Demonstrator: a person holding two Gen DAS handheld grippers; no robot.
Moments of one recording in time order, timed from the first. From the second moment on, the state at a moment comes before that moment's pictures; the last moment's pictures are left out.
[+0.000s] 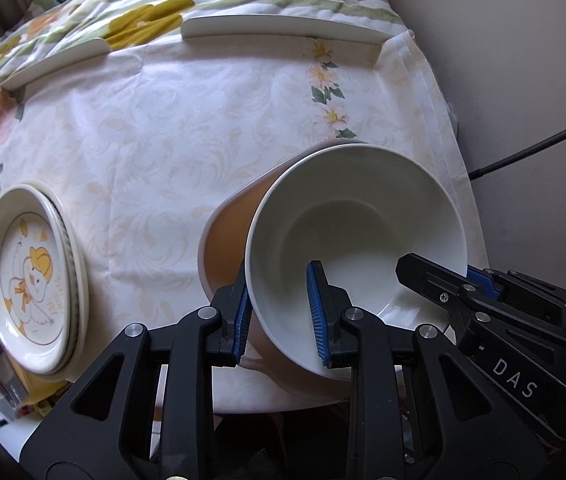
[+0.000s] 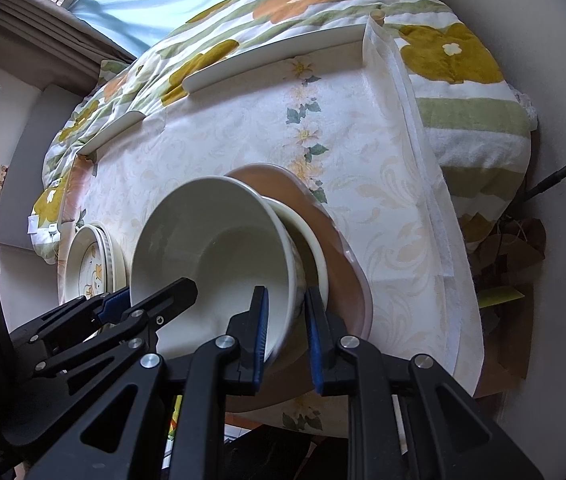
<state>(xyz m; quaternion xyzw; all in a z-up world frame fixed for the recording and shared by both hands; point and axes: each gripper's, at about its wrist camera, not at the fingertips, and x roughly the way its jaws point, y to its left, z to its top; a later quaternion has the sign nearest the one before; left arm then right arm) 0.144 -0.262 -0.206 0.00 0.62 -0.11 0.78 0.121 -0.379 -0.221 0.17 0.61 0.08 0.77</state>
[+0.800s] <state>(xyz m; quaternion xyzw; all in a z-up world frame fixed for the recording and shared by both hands) 0.141 -0.254 -0.190 0.00 0.60 -0.10 0.79 0.109 -0.394 -0.198 0.18 0.58 0.09 0.79</state>
